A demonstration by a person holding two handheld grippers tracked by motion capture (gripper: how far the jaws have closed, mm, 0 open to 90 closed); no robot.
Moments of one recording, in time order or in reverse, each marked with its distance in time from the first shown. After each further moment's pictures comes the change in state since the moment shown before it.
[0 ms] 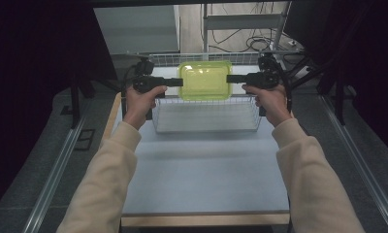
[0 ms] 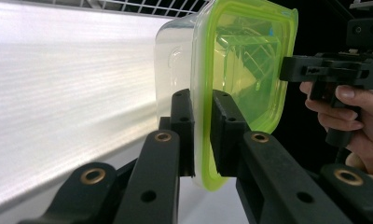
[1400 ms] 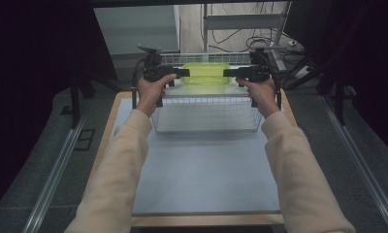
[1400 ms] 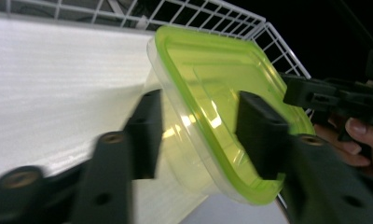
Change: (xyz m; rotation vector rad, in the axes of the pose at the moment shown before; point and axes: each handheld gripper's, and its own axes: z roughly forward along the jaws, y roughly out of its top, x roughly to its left) left arm 0.038 0.028 0.044 -0.030 0.039 -0.115; right arm -0.029 0.017 0.038 -0.007 -0.195 -0.001
